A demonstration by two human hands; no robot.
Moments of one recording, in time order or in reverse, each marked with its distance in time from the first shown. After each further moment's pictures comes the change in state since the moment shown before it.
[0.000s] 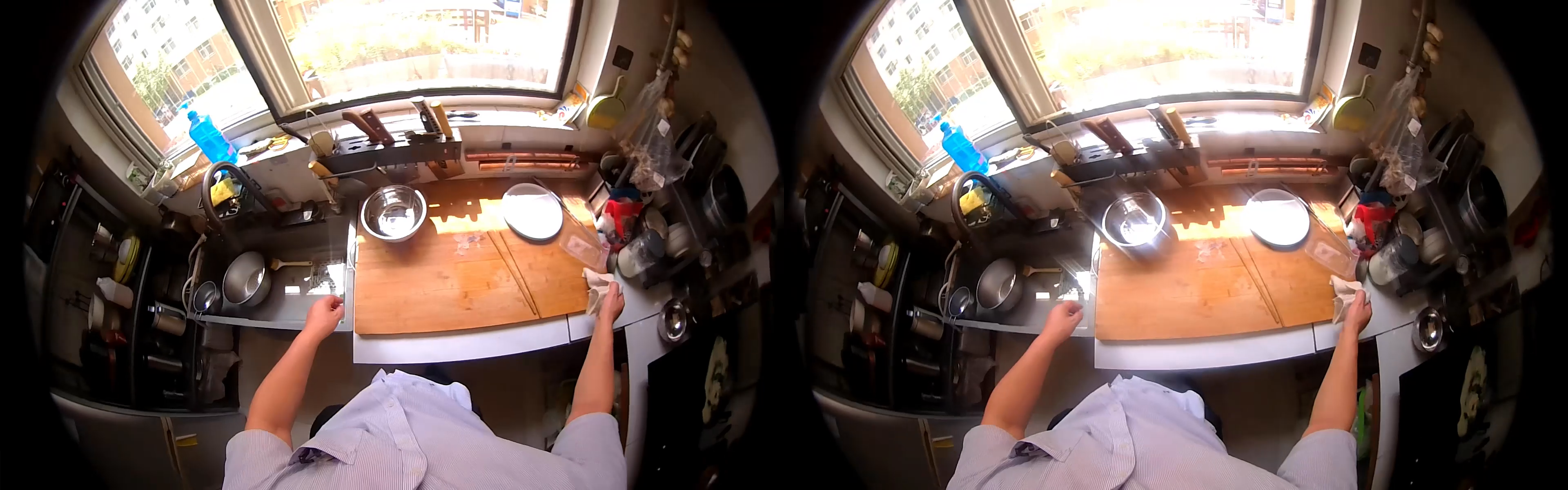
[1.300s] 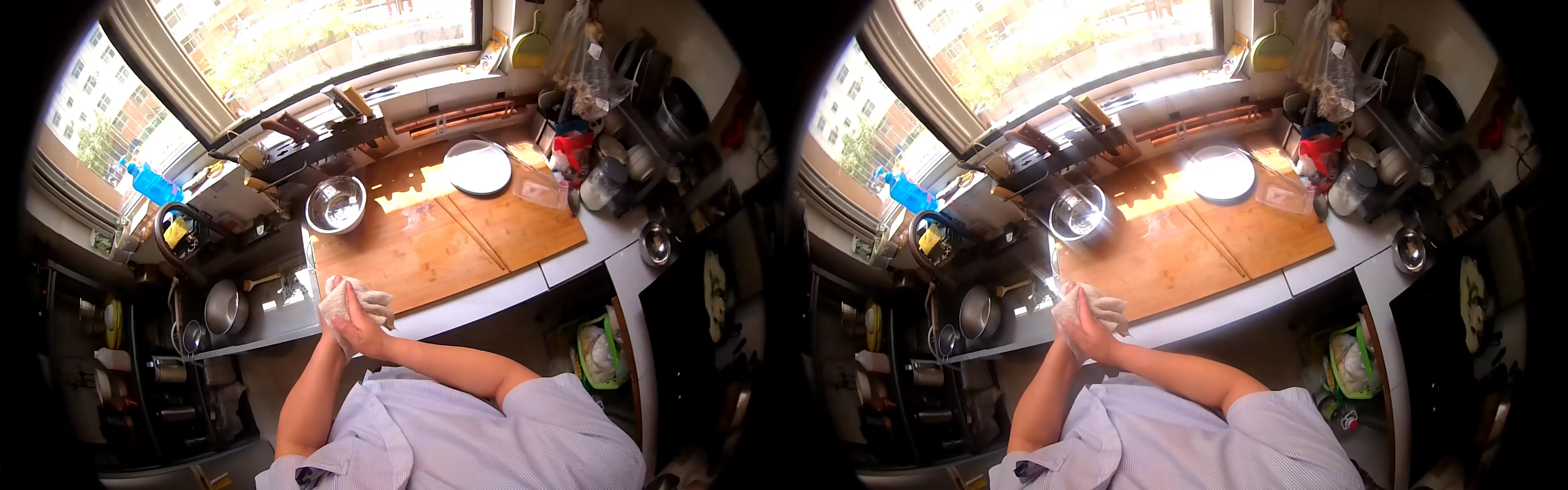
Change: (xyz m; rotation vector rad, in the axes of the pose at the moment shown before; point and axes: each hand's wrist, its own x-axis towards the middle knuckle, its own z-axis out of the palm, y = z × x) left_hand -0.031 0.134 0.054 -1.409 -0.591 -0.374; right_hand -0.417 -0.074 0.153 0.450 -1.337 -0.262
